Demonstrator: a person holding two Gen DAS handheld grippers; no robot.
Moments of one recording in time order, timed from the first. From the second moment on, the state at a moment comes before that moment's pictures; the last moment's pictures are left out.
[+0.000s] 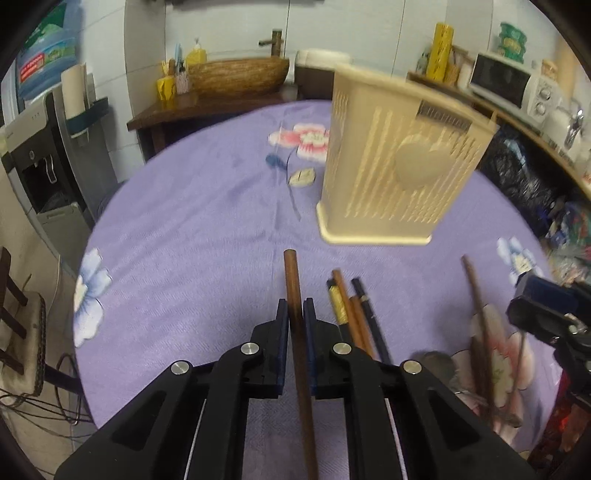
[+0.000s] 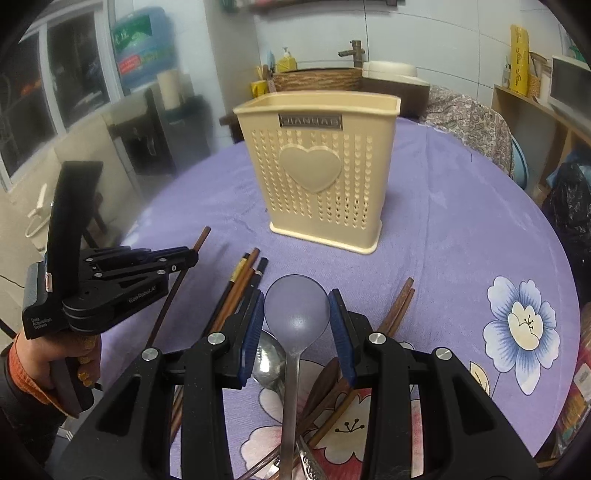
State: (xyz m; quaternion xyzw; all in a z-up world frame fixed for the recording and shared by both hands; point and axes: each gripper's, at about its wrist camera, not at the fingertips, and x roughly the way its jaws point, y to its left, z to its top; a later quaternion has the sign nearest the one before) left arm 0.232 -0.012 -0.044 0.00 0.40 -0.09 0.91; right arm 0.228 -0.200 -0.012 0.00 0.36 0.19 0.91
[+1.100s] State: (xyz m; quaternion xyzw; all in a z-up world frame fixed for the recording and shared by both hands) left arm 0.198 0.024 0.115 -0.05 0.22 -0.14 0.96; right arm 0.222 -0.231 0.095 0.02 0.25 0.24 0.94
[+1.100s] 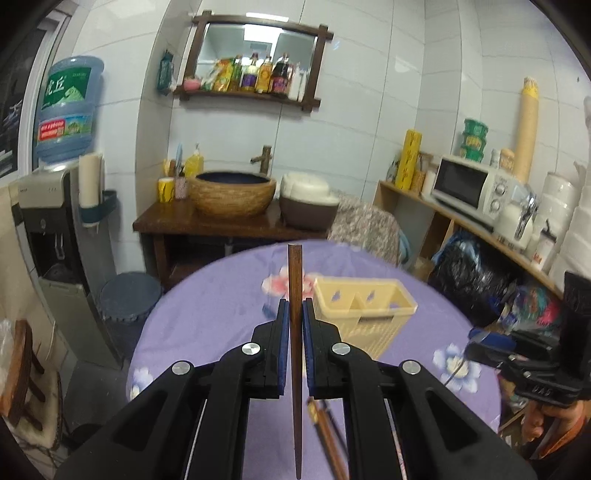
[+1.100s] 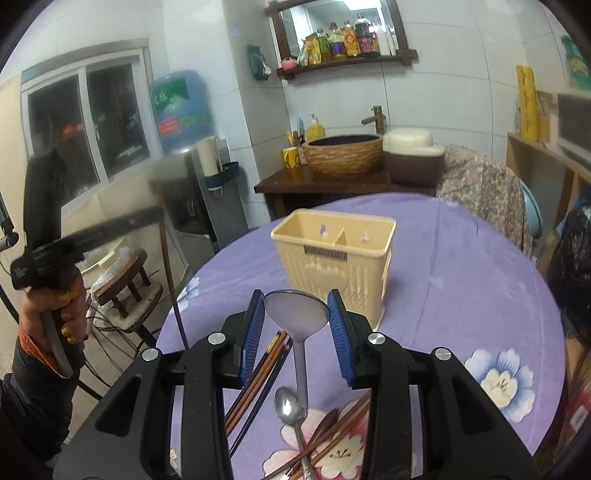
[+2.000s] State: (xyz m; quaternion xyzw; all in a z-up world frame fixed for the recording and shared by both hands) left arm 0.303 -0.043 0.088 -0.06 0.16 -0.12 0.98; right arm 0.334 -0.225 0.075 0.02 0.23 0.15 0.96
